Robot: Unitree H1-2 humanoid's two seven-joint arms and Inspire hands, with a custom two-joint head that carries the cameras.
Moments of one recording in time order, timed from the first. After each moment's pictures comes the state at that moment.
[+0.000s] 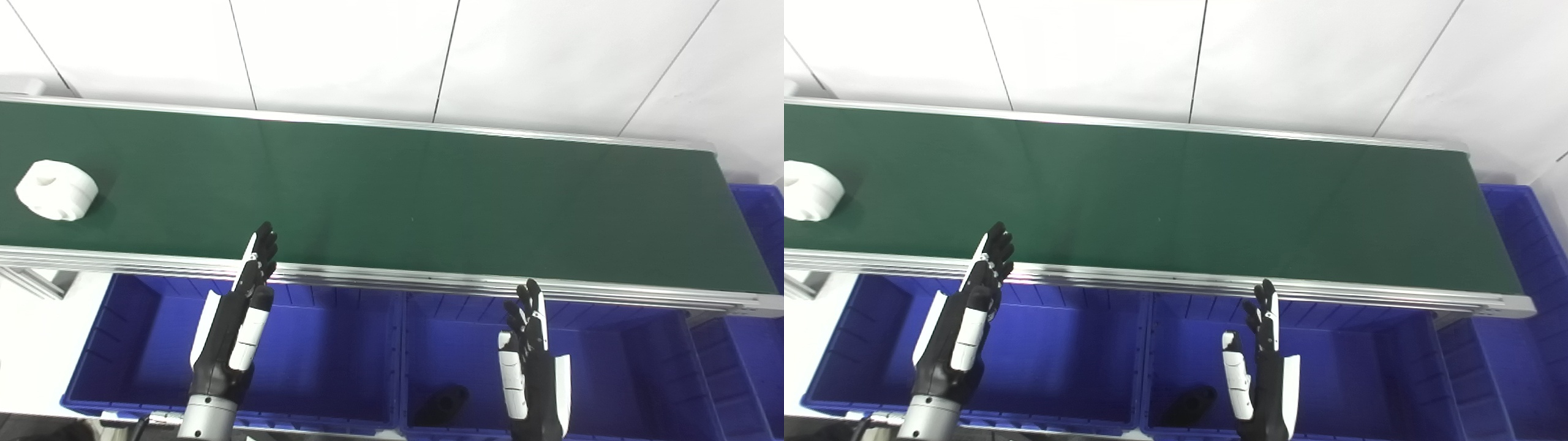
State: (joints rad) left arm 0.42 0.00 -0.18 -0.40 0.09 -0.02 -0.10; right arm 0.59 0.11 0.26 -0.23 -0.34 -0.25 -0.37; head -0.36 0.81
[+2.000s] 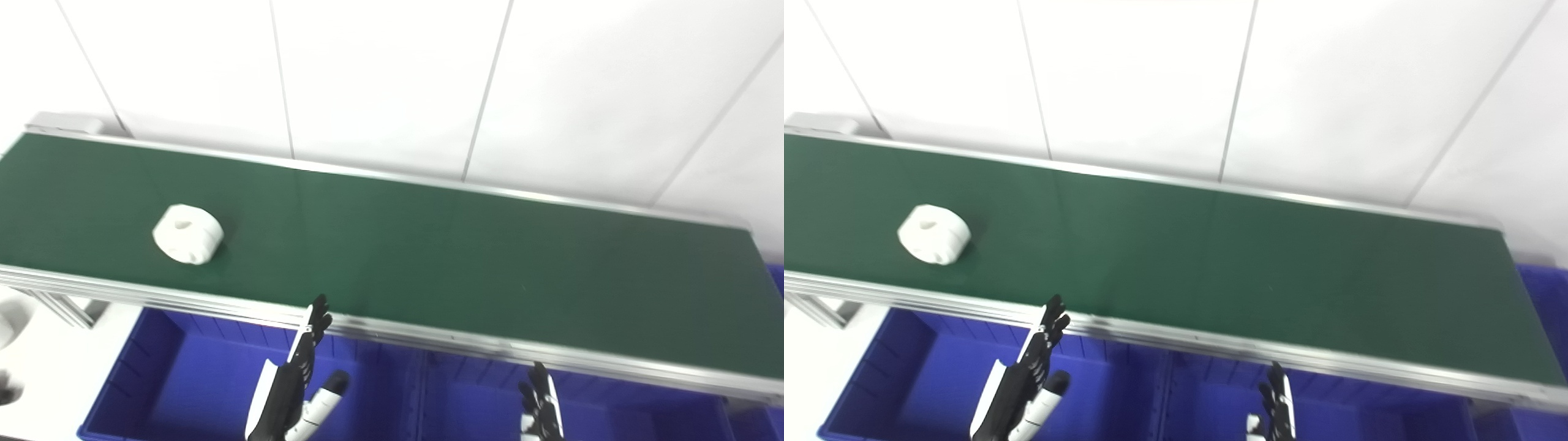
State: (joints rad) left arm 0.43 -0.03 -0.25 -0.29 0.25 -0.23 -0.01; right arm 0.52 0.09 0.19 0.00 -0.21 -0.41 -0.30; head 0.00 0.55
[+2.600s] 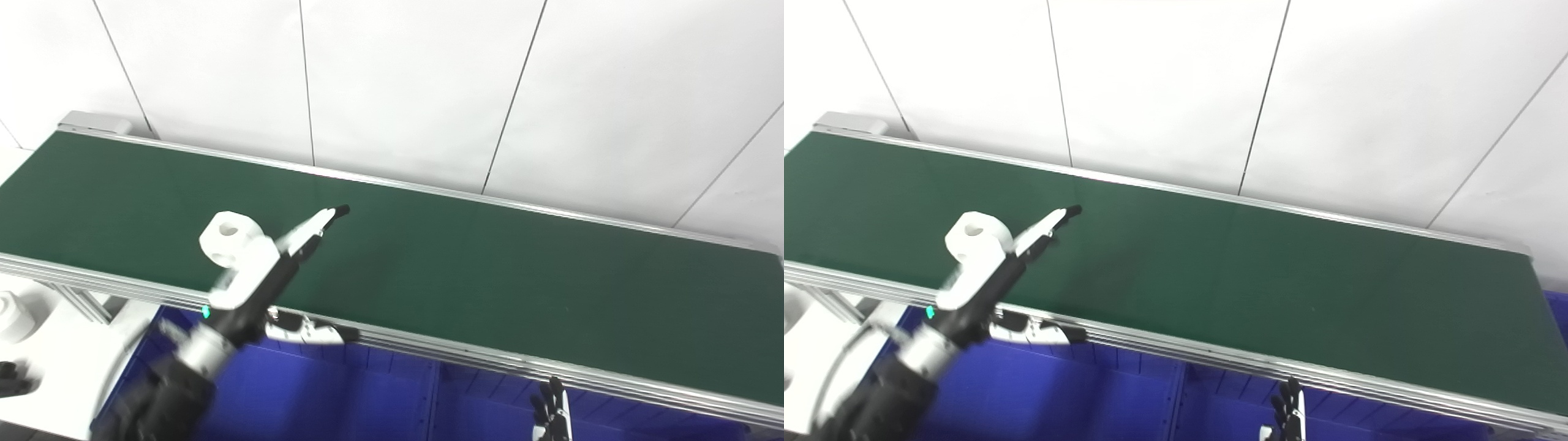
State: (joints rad) left arm -0.04 0.39 -0.14 -0.34 0.63 -0.13 -0.21; right arm 0.50 0.06 0.19 0.03 -0.19 -0.41 -0.29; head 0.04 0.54
